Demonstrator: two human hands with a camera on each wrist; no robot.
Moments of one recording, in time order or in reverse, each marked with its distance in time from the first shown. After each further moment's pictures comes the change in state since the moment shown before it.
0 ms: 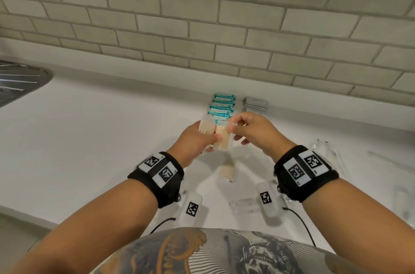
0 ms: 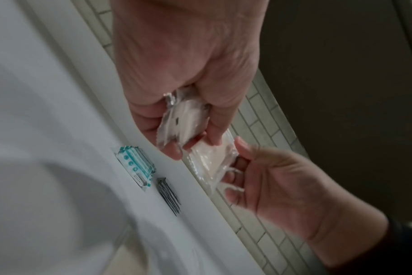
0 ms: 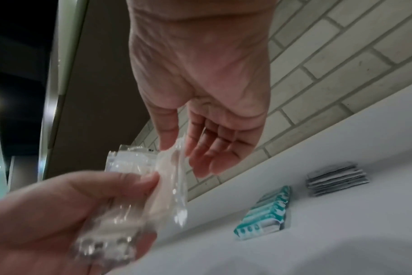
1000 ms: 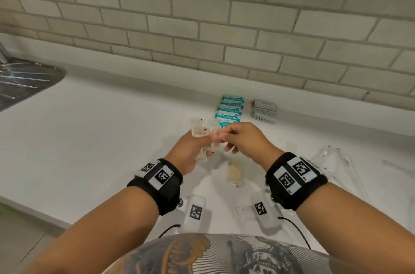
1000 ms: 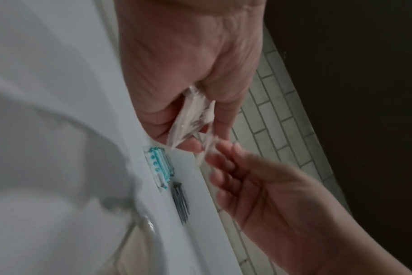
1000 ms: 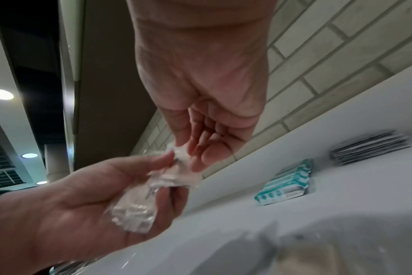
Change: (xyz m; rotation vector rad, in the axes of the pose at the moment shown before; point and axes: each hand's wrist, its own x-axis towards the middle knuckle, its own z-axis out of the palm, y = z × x) left_hand -0.008 -0.007 -0.016 -0.304 0.043 -0.080; right_hand 0.008 -0.005 0.036 0.021 -0.066 -0.003
